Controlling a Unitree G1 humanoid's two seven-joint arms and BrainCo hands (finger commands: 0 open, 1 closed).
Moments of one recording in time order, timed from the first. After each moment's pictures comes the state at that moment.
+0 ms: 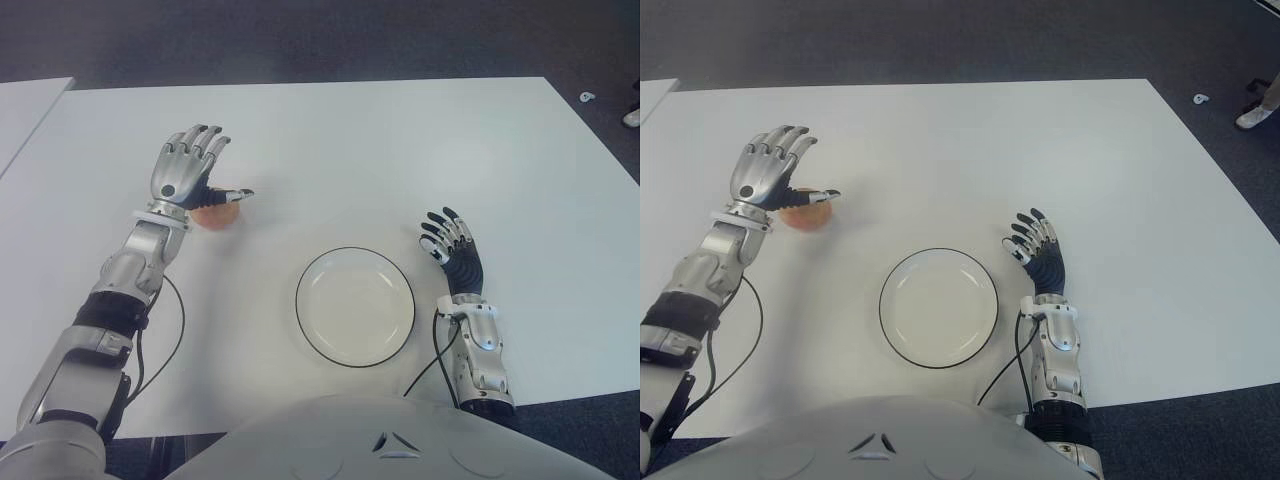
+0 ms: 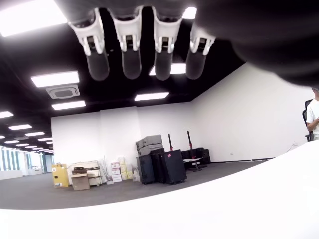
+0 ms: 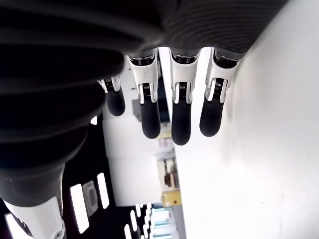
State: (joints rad) left arm -0.30 0.64 -0.22 0.47 1.03 -0.19 0.54; right arm 0.19 -0.01 -0.13 0.15 0.16 -0.25 0.10
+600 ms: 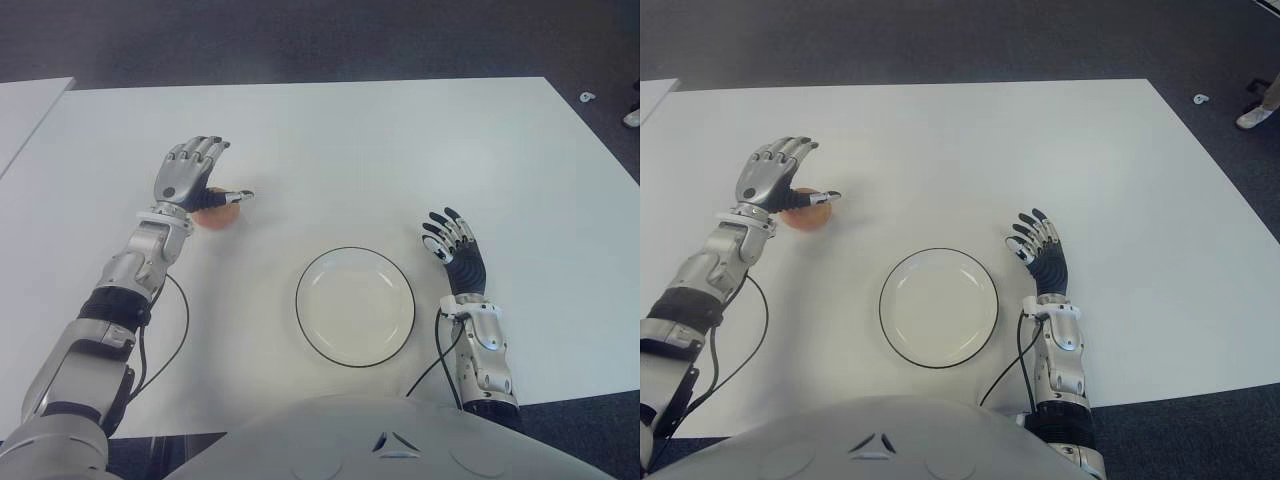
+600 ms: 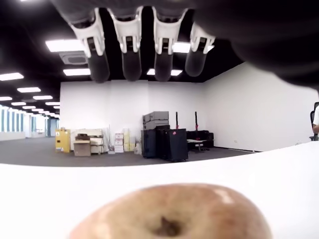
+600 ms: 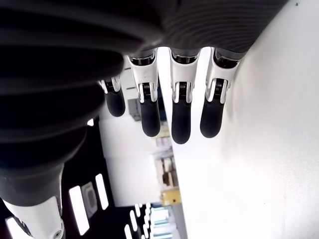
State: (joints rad) left arm -0.33 0.63 -0.25 0.56 0.86 -0.23 0.45; right arm 0.20 -0.02 -0.14 0.11 0.19 -0.21 0.12
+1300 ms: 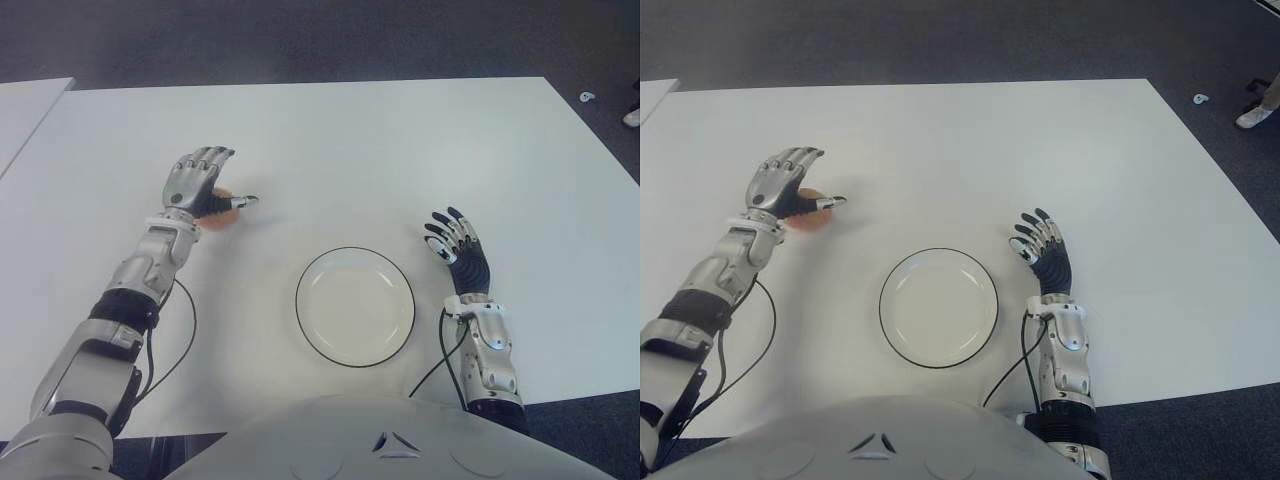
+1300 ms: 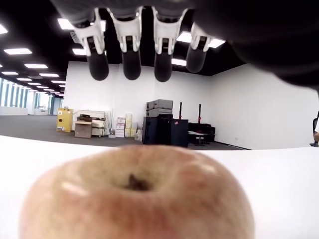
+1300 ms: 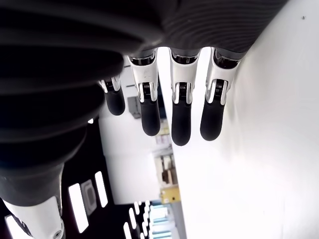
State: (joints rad) left arm -0.32 0.61 -0.28 0.59 0.82 -0.22 0.44; right arm 0.19 -0.04 -0.15 0.13 0.20 -0.21 0.14
